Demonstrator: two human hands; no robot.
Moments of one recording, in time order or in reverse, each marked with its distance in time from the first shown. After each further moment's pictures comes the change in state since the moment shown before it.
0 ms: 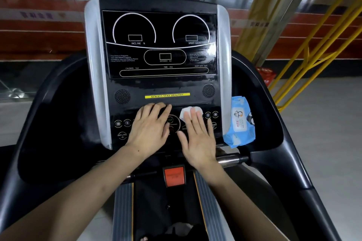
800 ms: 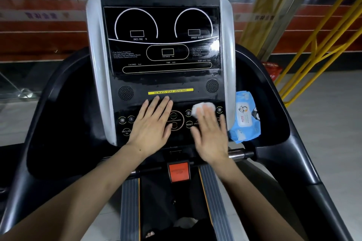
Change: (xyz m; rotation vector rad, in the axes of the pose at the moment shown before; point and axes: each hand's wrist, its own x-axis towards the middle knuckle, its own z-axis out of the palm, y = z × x) left_hand -0.008 -0.010 0.010 0.125 -0.085 0.065; right_hand -0.004 0.027 -0.002 -0.033 0.007 0.013
